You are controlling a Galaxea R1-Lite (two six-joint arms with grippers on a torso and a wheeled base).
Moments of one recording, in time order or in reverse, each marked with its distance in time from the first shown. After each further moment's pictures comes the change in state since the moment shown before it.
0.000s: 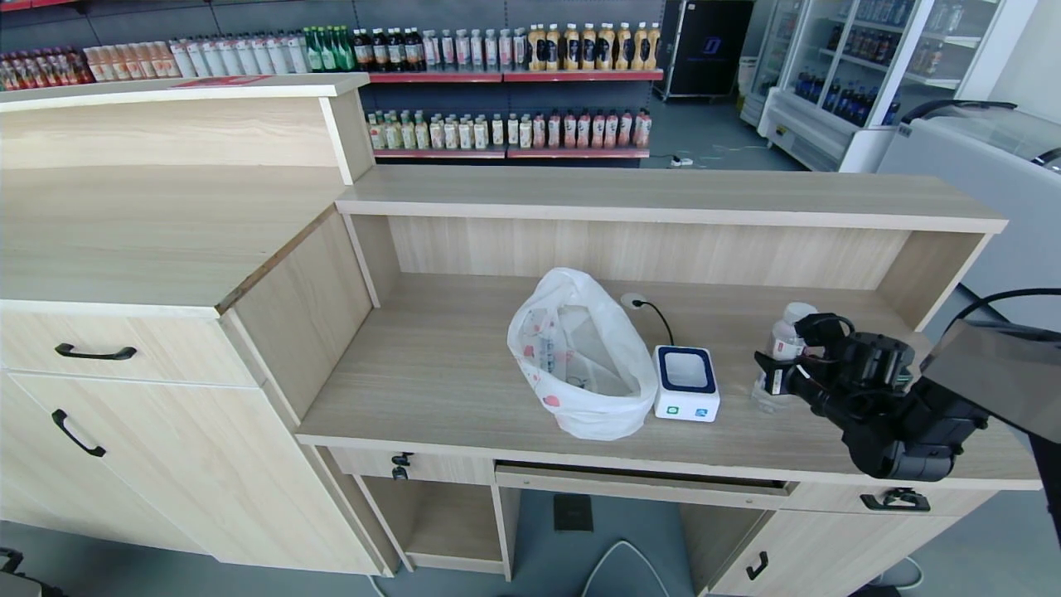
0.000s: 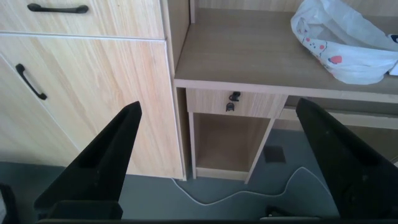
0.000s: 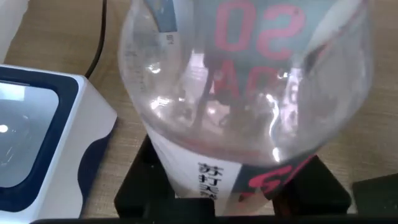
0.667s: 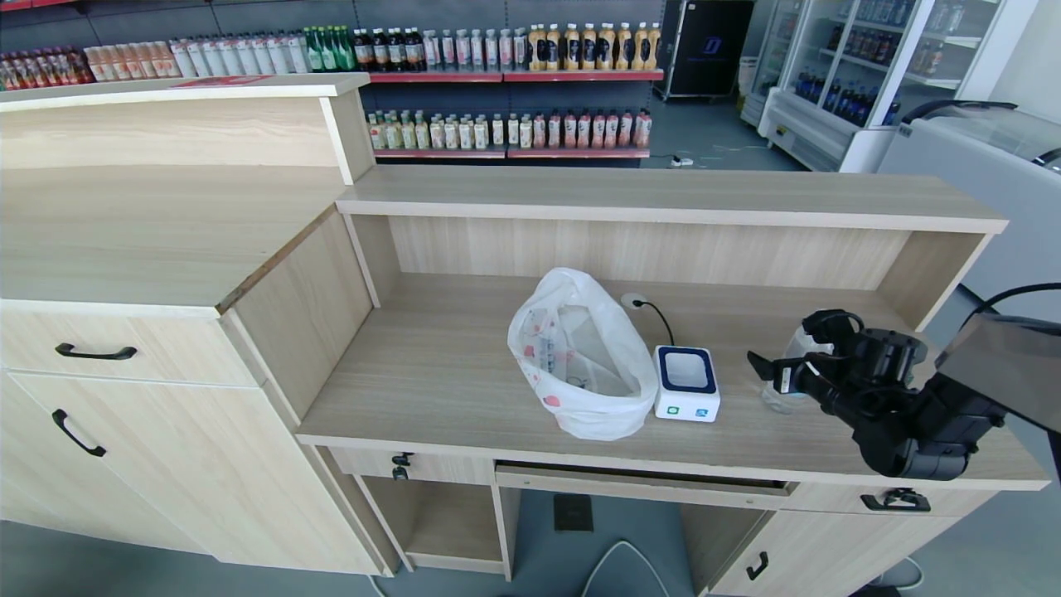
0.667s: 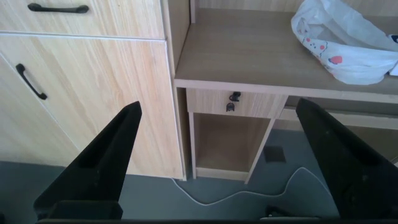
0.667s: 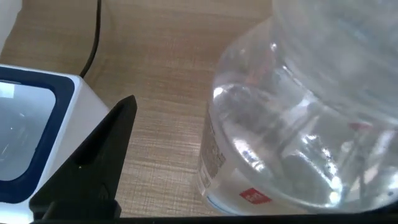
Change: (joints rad) left arm 0.000 0.000 0.000 0.000 0.000 0.000; right arm -0.011 -0.039 0.034 0.013 -0.006 -0.024
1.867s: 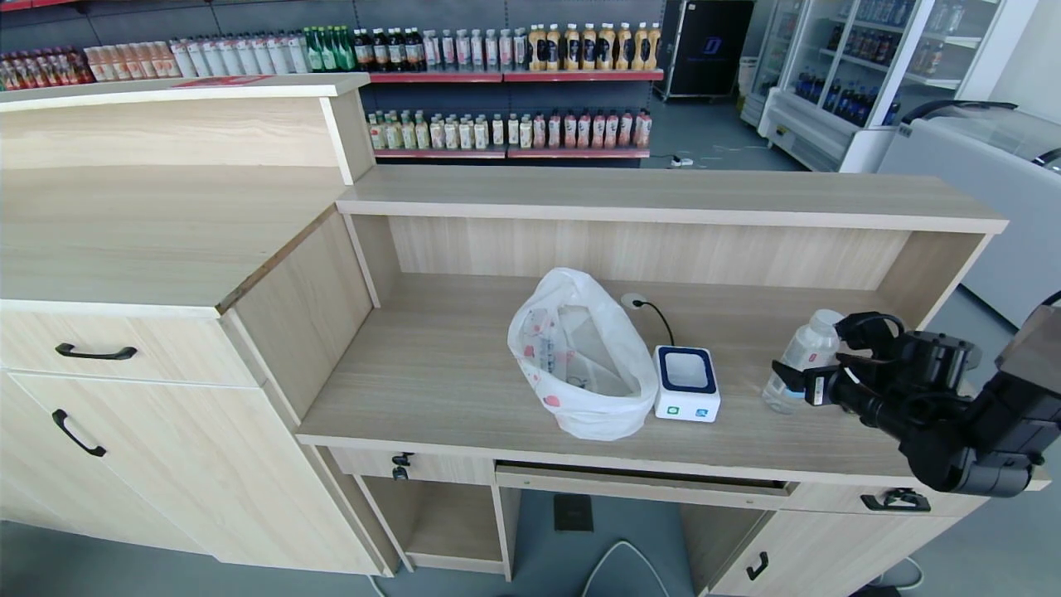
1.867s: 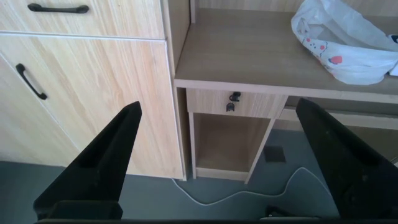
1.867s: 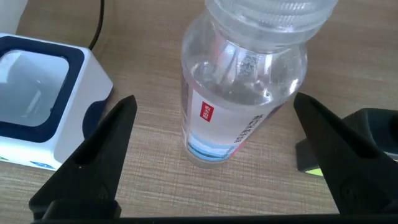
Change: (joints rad) left arm 0.000 0.000 0.000 0.000 0.000 0.000; right arm -0.057 -0.143 0.189 0.000 0.062 -0.048
